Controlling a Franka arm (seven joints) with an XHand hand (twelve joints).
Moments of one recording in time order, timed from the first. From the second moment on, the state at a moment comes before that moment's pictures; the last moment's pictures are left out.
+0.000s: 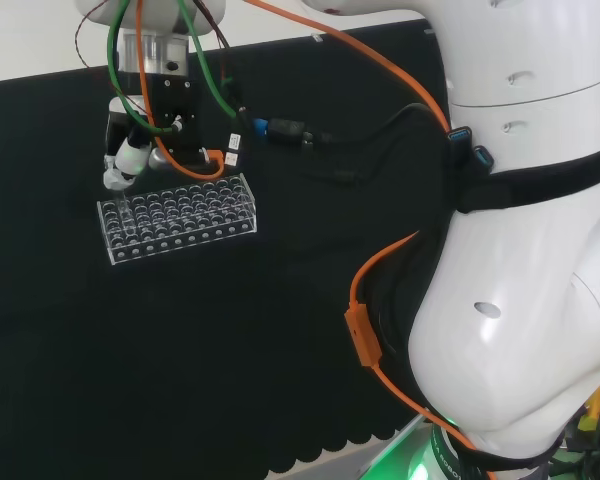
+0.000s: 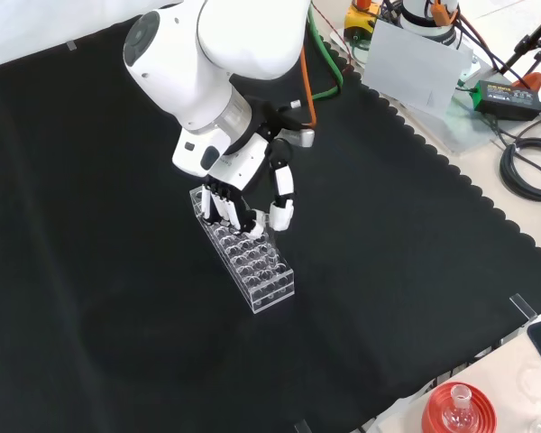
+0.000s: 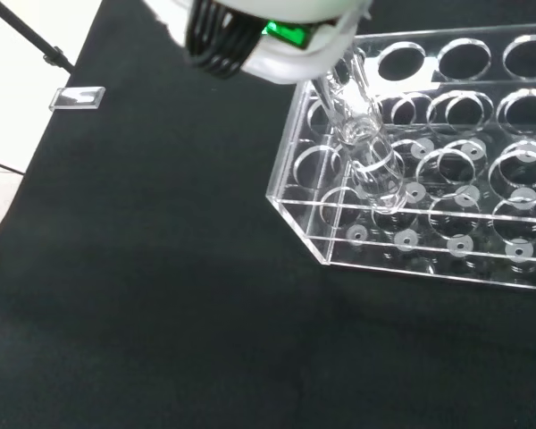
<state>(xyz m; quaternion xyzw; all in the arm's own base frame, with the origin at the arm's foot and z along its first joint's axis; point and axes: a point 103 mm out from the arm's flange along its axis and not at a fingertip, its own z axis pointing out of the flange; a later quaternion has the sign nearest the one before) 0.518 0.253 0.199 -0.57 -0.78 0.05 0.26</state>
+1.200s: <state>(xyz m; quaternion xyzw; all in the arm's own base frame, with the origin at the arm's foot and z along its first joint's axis) 0.515 0.248 0.231 -0.57 -0.79 0.05 0.22</state>
